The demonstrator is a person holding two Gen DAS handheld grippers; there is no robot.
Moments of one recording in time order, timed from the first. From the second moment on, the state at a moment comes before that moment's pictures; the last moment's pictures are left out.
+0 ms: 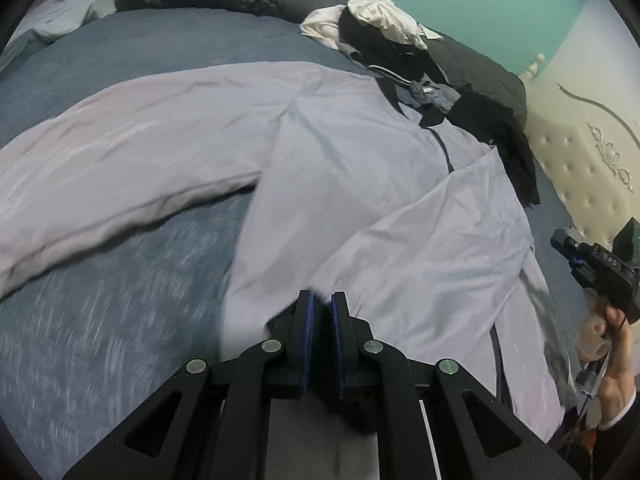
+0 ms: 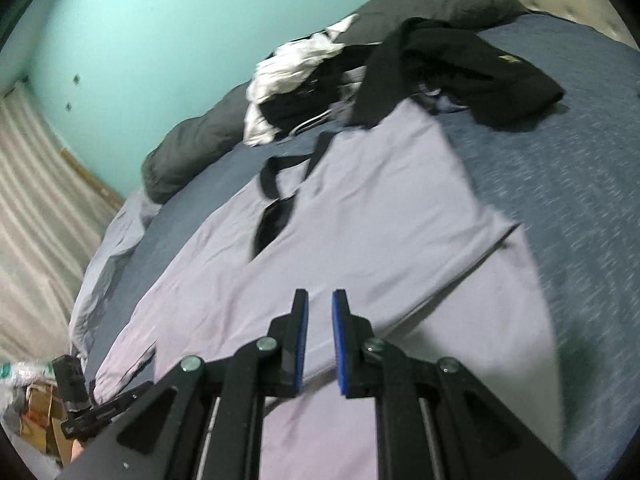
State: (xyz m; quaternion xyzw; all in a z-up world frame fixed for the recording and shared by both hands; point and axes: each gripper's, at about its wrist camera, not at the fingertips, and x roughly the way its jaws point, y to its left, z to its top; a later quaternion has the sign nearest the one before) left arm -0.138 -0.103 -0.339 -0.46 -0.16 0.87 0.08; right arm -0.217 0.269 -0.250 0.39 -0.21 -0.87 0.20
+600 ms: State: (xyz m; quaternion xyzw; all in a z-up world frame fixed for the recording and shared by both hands) left arm -0.053 -0.255 -0.317 -0.44 -0.27 0.85 -0.08; right arm -0.185 0.254 -0.252 0.38 -0.24 -0.86 0.24
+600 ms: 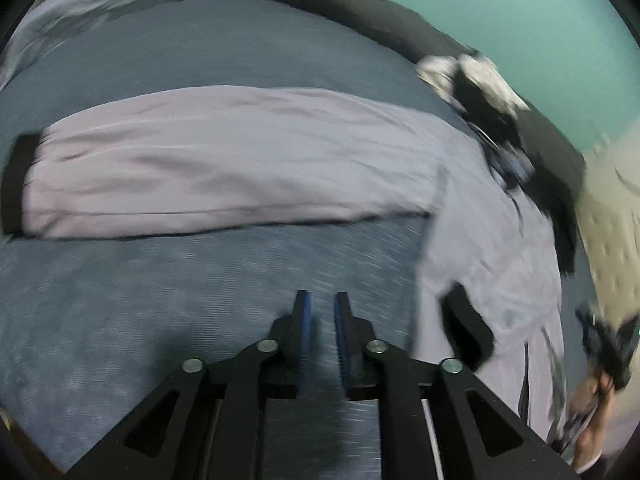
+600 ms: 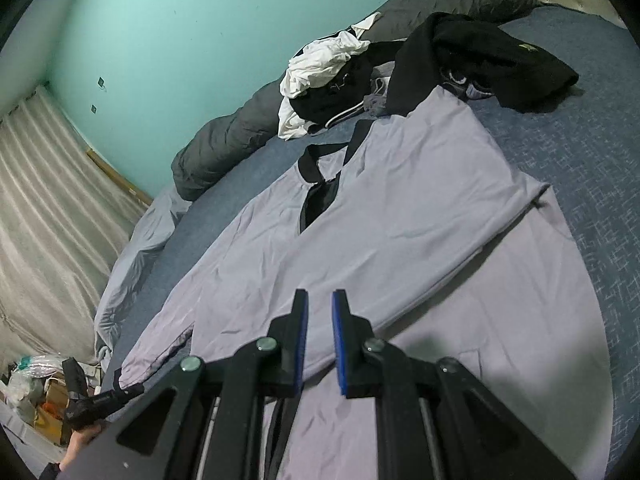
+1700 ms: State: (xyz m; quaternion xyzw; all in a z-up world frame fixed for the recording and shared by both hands) left arm -0.002 -0.418 -0.340 -0.34 -0.43 0.79 -0.27; right arm -0.196 0.253 -0.262 0.38 -0.25 -0.85 0.25
